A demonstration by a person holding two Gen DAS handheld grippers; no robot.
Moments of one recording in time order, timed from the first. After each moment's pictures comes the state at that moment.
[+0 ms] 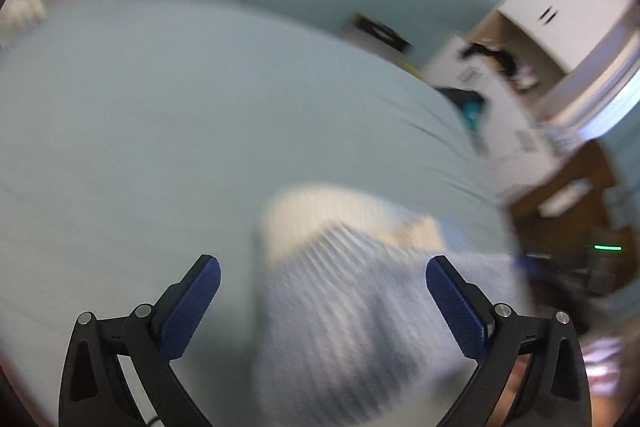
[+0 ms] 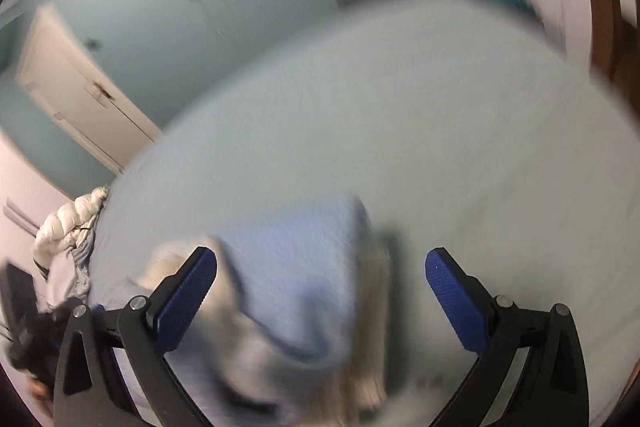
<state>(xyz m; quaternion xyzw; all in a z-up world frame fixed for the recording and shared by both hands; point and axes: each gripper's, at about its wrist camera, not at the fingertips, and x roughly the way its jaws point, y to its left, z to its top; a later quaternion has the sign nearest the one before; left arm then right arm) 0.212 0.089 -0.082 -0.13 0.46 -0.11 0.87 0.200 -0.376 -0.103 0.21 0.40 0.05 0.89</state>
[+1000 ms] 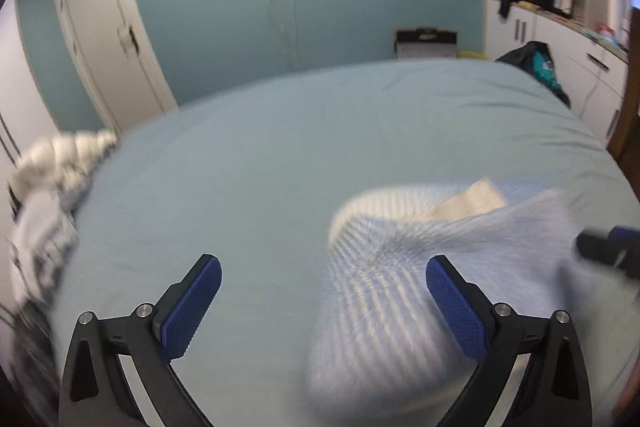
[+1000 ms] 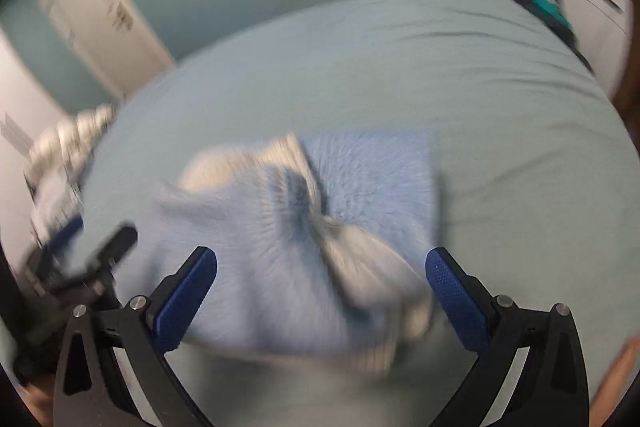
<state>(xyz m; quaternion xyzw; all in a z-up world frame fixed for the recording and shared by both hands) 0.167 -0.008 -0.053 0.10 0.39 0.00 0.92 0.162 -0.249 -0.075 0.16 0.49 0.07 0.85</state>
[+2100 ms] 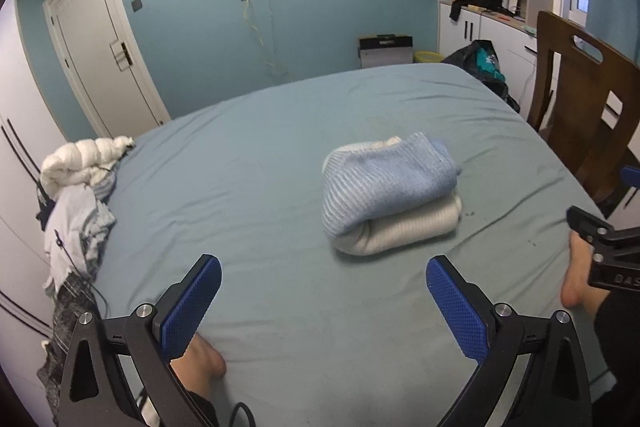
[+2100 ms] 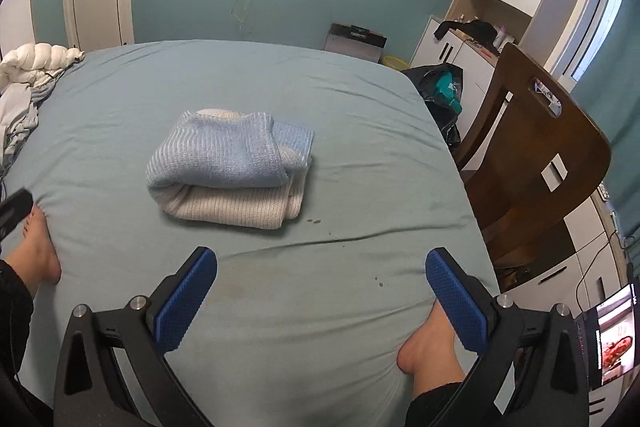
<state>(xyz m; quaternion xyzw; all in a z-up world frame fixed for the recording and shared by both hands) -0.062 0.034 0.077 0.09 0.41 -0.06 0.91 -0.057 -0.184 0.074 -0.08 0.46 -0.07 0.88</state>
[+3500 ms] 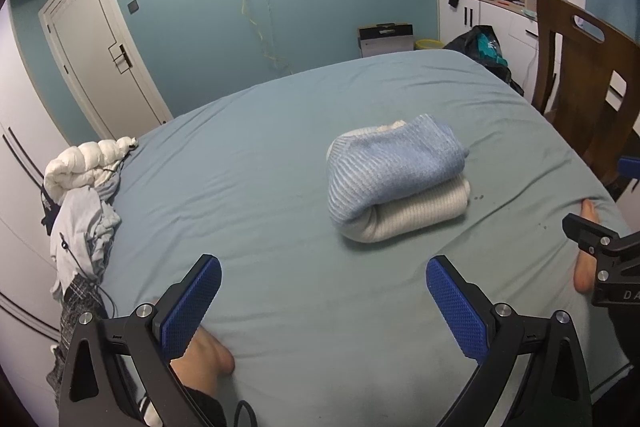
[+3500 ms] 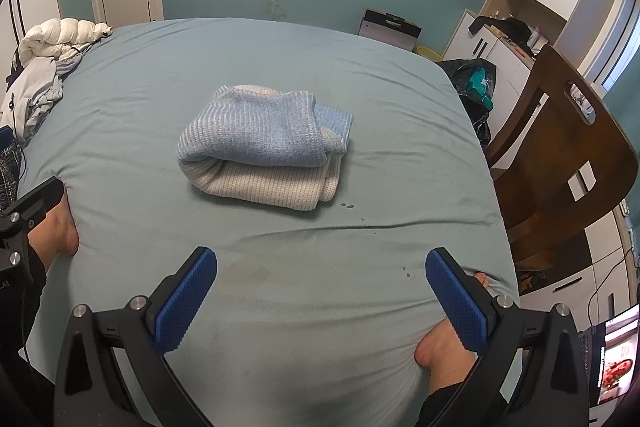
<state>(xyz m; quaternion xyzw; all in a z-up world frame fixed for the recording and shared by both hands) -0.062 0.033 0.064 0.13 0.41 -0.05 0.90 -0.062 -0.157 0.069 -0.09 0.48 -0.02 0.87</state>
